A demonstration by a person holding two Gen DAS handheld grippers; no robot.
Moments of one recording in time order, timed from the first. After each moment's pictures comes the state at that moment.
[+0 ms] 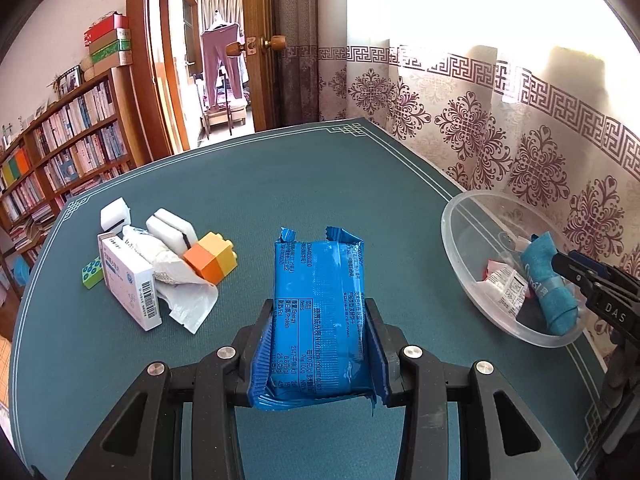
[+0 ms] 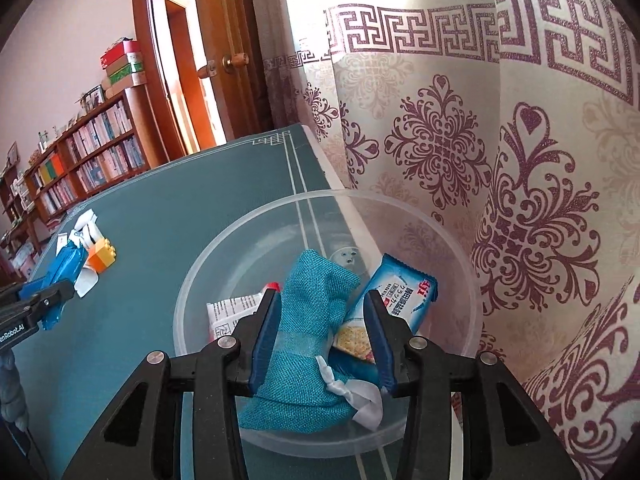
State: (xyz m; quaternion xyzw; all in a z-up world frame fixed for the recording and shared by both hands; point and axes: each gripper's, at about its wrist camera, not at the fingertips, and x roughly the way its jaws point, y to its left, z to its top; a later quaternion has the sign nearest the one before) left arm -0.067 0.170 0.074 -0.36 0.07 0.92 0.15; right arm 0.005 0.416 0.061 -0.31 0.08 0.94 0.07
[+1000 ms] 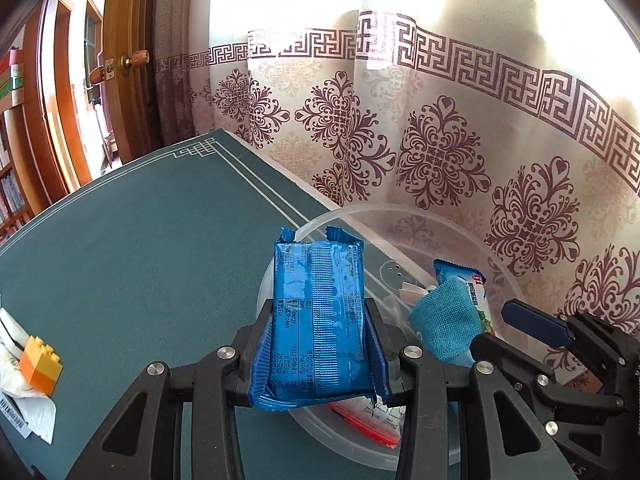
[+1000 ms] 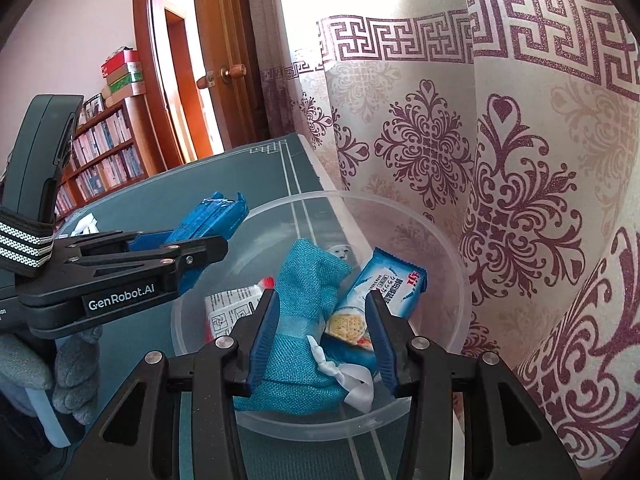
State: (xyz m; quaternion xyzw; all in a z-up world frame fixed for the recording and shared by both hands) left arm -0.106 0.303 0.058 -0.35 0.09 0.87 0.32; right arm 0.018 0.420 0.053 -0.30 0.09 0.95 0.07
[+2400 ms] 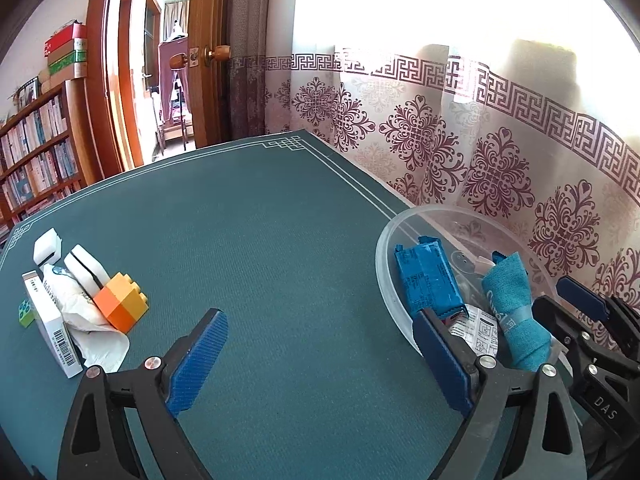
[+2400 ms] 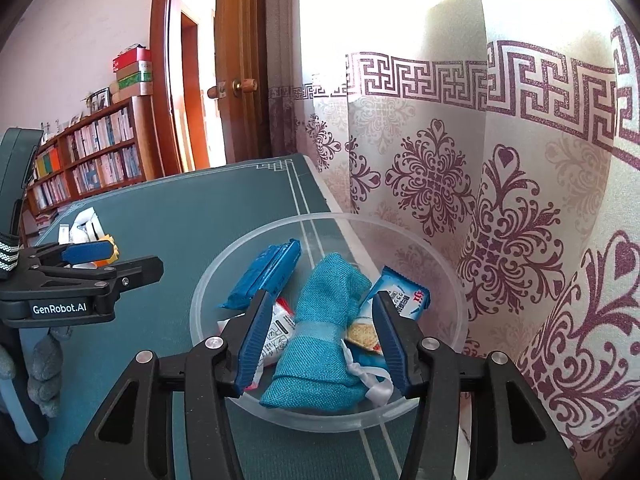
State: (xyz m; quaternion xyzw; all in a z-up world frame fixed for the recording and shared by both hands) left arm -0.088 0.212 0.064 -0.34 0.06 0.91 0.23; right arm 0.035 0.389 0.067 -0.26 0.03 0.96 0.09
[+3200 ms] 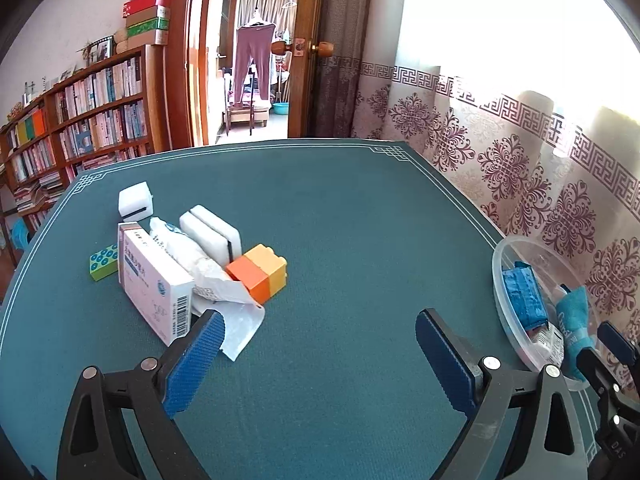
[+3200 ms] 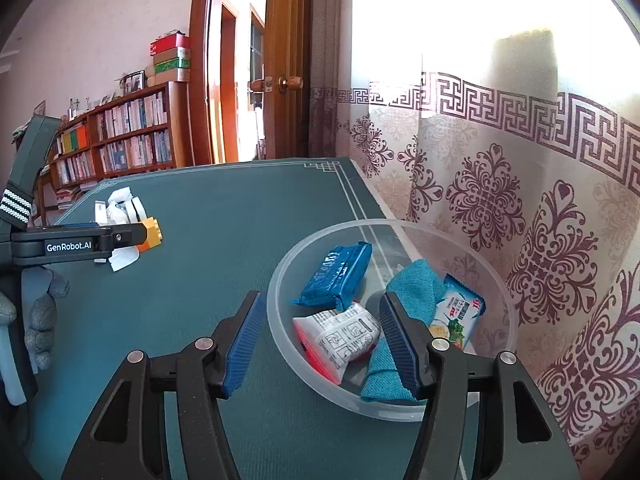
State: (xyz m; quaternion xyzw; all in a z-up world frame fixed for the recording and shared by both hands) left arm -0.103 0.113 0.067 -0.35 0.00 0.93 0.12; right arm 0.033 0.330 0.069 -0.26 0.00 0.96 0.03
